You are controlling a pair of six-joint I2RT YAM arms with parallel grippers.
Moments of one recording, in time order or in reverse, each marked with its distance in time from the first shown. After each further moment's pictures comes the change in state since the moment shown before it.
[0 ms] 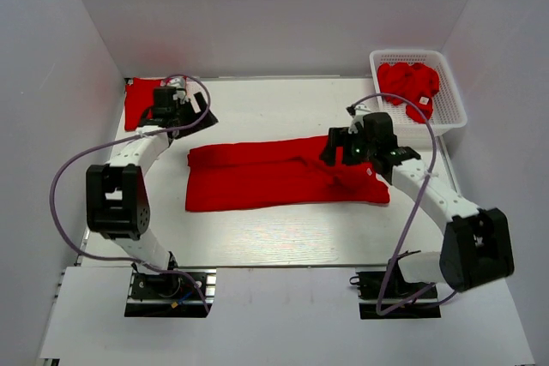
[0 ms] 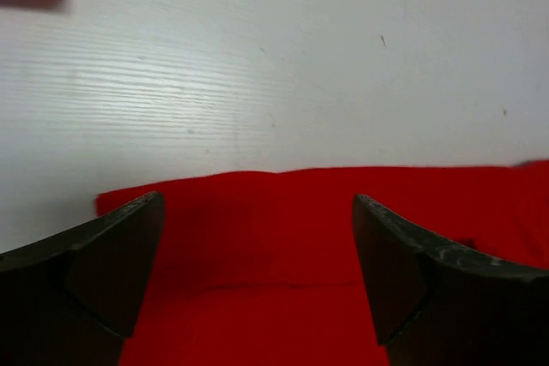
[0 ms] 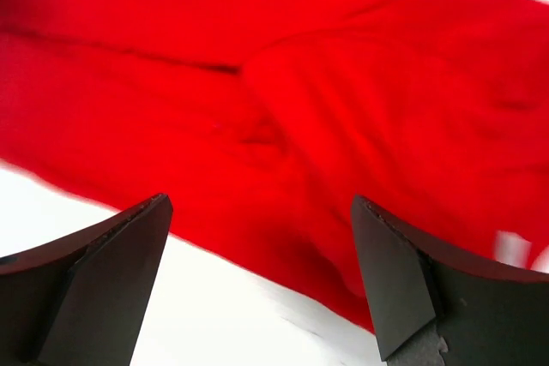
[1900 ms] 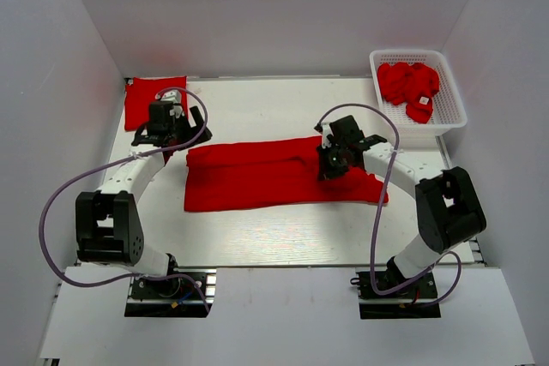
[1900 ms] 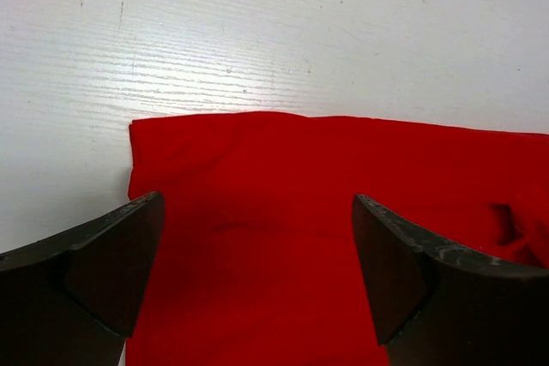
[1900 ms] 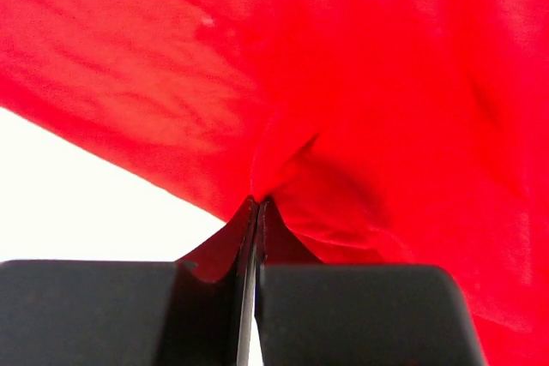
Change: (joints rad) left arm -0.013 -0.187 -0.188 -0.009 -0.061 0.036; right arm 0.137 0.306 0.151 -0.232 -0.006 -0.105
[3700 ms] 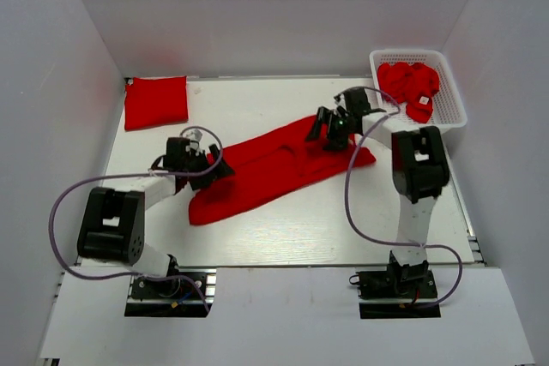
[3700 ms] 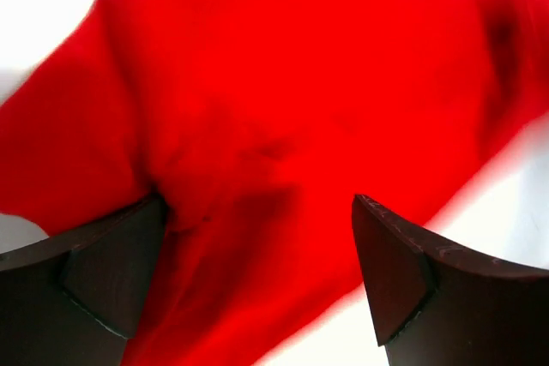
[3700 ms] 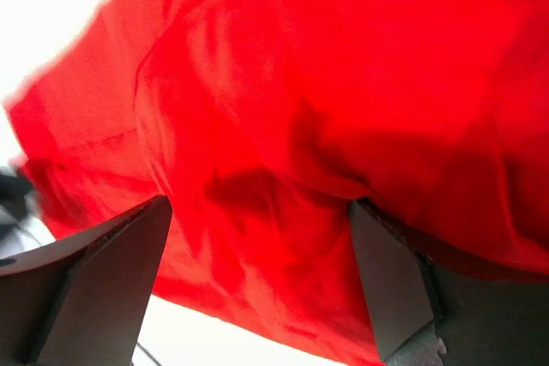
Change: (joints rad) left arm -0.056 0.069 -0.327 0.199 0.220 -0.132; right arm -0.225 0.389 0.277 0.143 -0.213 0.337
